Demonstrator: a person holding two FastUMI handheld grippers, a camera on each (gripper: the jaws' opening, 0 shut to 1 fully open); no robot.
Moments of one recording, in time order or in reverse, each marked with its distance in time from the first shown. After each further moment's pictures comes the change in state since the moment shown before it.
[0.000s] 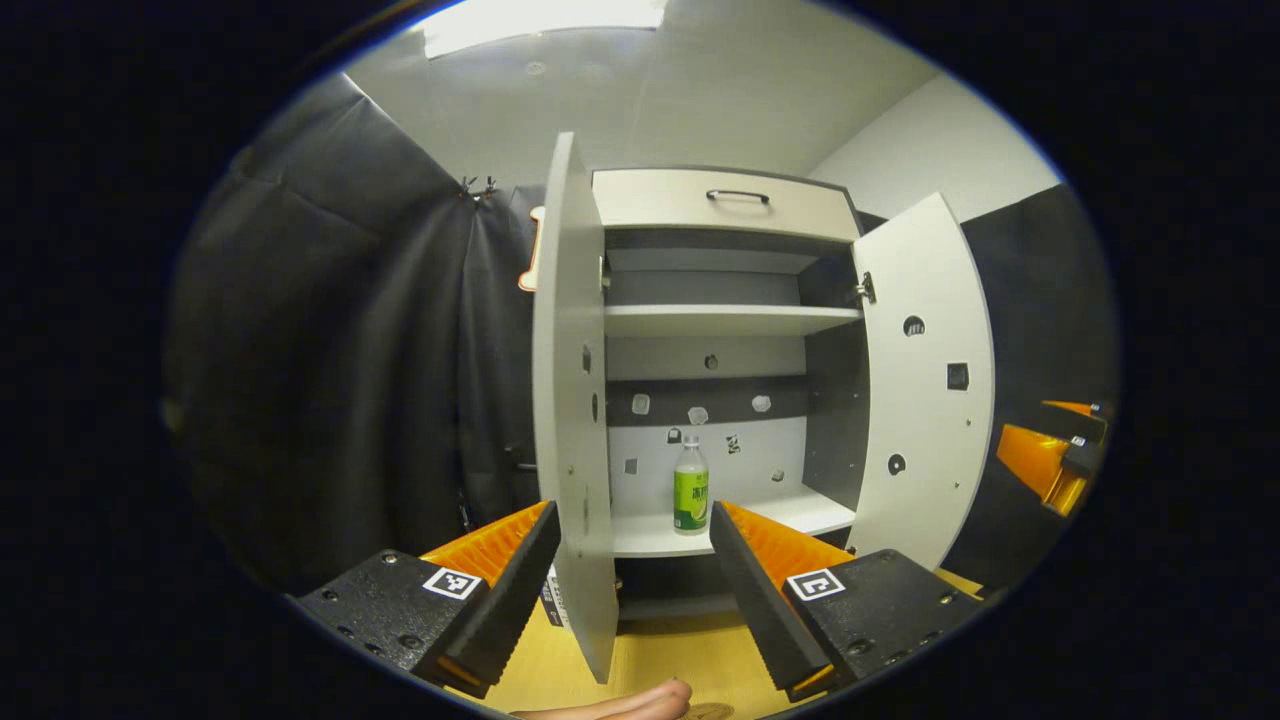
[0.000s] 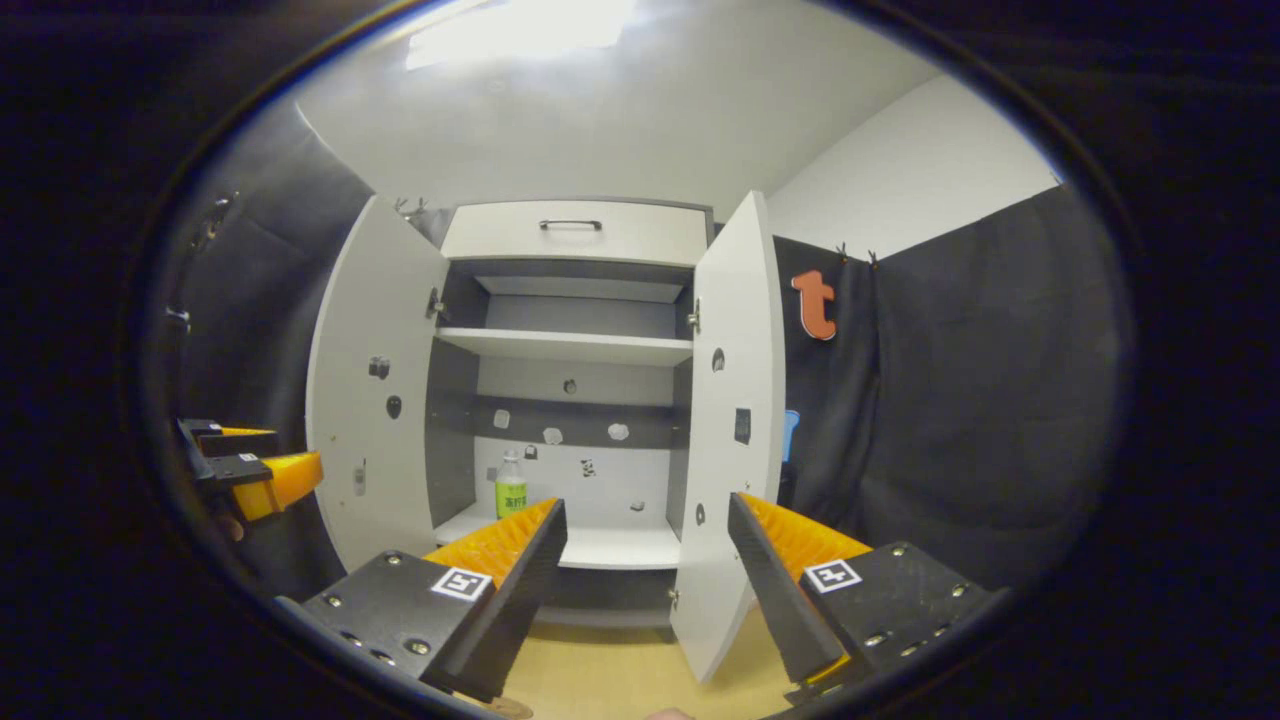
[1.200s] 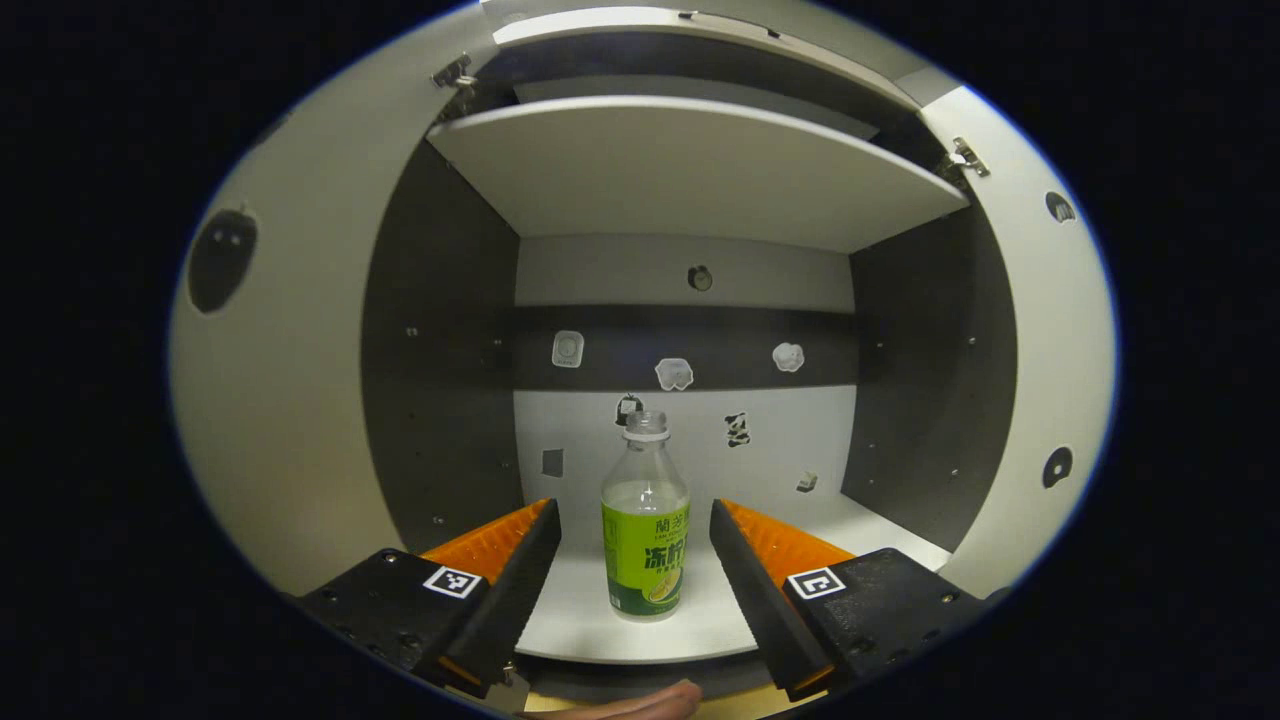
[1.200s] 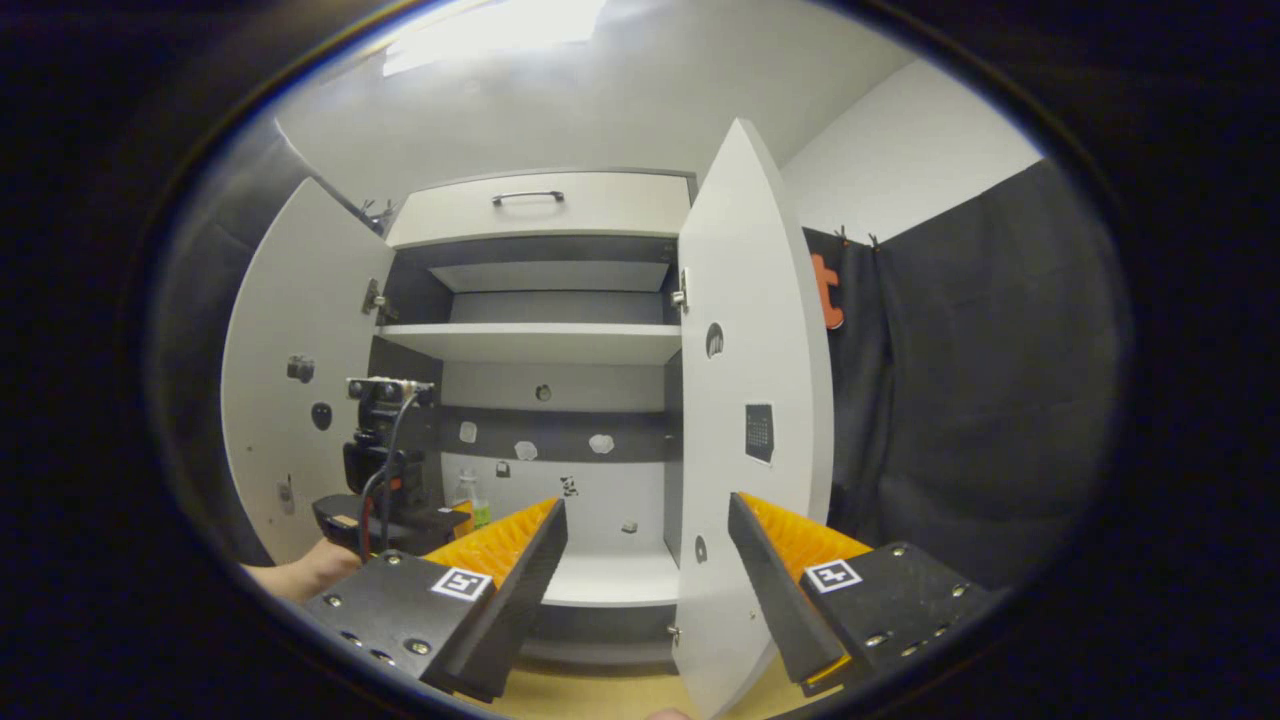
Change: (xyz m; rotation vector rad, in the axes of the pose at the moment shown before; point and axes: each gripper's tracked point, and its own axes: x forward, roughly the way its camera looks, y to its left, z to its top) left arm 0.333 -0.071 -0.102 -0.030 0.077 -0.070; right arm 0.118 -0.014 -0.025 0.036 -0.024 -0.034
